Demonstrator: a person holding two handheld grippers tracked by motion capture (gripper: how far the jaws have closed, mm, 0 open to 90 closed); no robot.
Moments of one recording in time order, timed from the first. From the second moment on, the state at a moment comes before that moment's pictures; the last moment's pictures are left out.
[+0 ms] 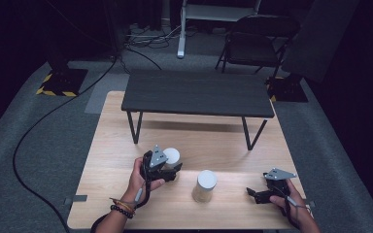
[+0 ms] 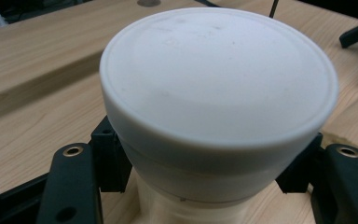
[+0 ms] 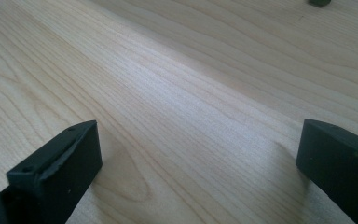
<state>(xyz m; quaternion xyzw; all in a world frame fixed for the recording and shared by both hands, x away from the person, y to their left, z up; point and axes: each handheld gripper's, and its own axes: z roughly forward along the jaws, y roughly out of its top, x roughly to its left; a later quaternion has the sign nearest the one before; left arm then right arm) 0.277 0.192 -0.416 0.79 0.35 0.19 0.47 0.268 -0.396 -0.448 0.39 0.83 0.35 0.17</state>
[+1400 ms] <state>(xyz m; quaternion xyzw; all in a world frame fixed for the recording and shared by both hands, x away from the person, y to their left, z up) 0.263 0.187 -0.313 0.74 0.38 0.25 0.50 0.268 -0.396 -0.448 0.39 0.83 0.35 0.17</state>
